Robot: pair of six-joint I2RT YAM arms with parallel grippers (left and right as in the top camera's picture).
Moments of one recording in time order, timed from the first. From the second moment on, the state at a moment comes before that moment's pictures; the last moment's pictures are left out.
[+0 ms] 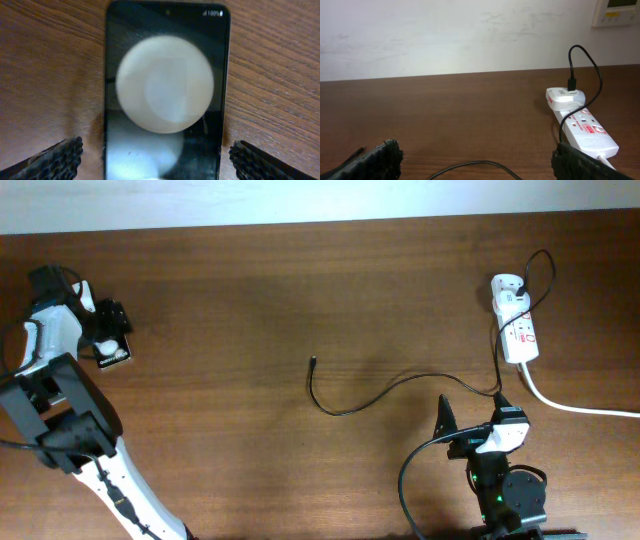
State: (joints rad) left arm 0.45 2.33 1.81 -0.65 0.02 0.06; right arm 0.14 0.01 0.01 -0.07 0.09 0.10
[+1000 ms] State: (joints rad) left arm 0.45 2.37 1.87 -0.75 0.11 0.08; right arm 0.14 0.01 0.01 -0.07 0.09 0.10
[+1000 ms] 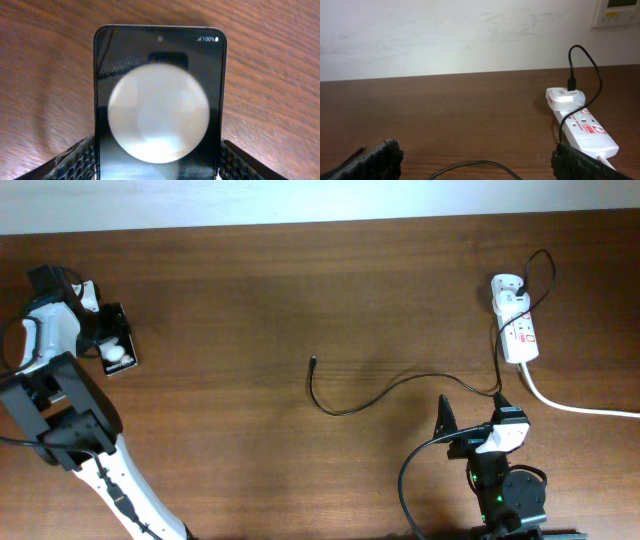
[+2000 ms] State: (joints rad) left arm -0.09 2.35 1.88 -0.94 0.03 -0.03; right arm 0.14 0.01 0.01 -0.07 0.09 0.10
